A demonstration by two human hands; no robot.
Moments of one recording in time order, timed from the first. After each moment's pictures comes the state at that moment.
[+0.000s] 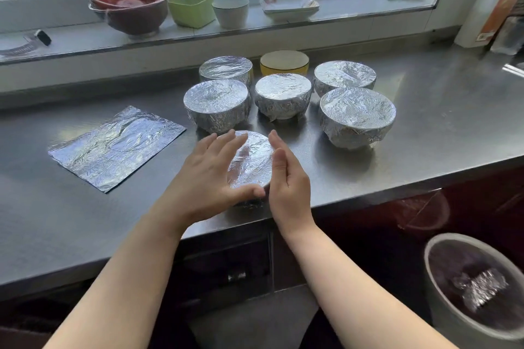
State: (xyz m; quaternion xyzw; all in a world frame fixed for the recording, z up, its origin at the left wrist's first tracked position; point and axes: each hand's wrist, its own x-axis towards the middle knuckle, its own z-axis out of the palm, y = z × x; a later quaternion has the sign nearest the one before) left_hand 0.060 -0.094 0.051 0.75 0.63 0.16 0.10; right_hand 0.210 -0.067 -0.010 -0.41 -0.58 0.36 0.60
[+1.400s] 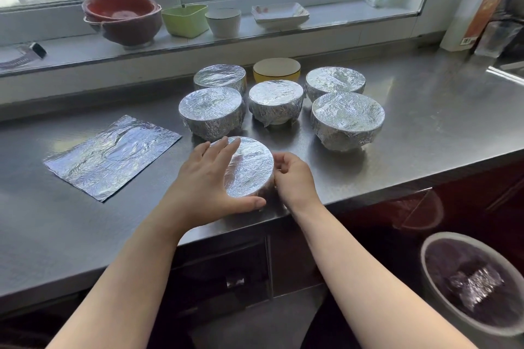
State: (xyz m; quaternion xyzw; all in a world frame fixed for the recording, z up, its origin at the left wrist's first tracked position) left_hand 0.064 -0.096 0.054 0.75 0.65 0.14 0.09; right_hand 0.229 -0.038 -0.005 -0.50 -0.51 0.51 0.48
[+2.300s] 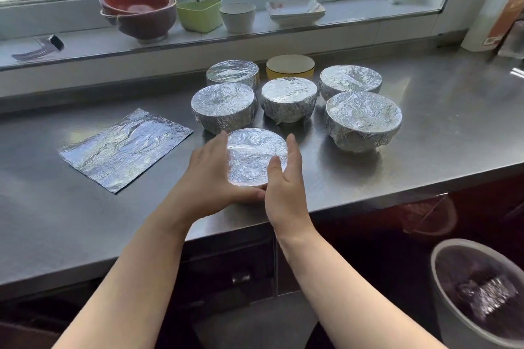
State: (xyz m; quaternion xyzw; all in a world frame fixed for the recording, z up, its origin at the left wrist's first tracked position) left_hand 0.062 -0.098 0.060 0.68 0.68 0.21 0.17; right_hand 0.196 -0.087 0.021 -0.46 -0.50 0.50 0.54
